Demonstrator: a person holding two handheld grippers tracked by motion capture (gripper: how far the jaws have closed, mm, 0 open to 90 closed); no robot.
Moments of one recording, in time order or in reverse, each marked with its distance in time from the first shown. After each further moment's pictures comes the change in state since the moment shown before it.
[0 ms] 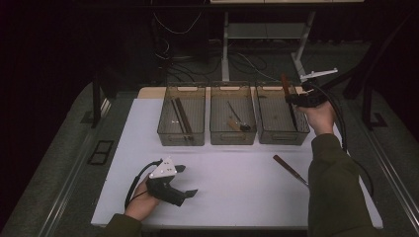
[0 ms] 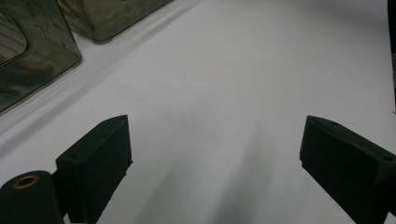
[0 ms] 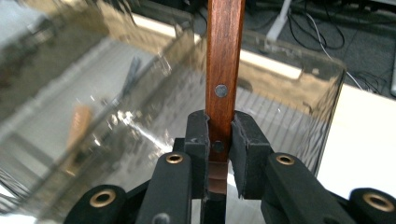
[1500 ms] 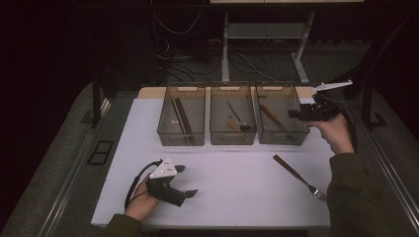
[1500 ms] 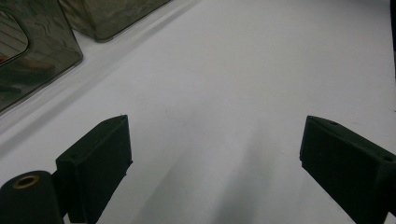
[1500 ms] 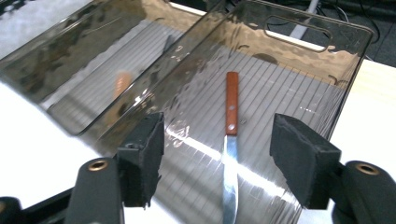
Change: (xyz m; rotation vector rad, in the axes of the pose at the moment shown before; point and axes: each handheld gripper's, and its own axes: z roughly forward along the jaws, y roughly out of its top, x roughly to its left) left arm -0.001 0.000 0.000 0.001 0.008 -0.006; right arm 0.006 -0.036 -0.043 -0.011 0.112 -0.007
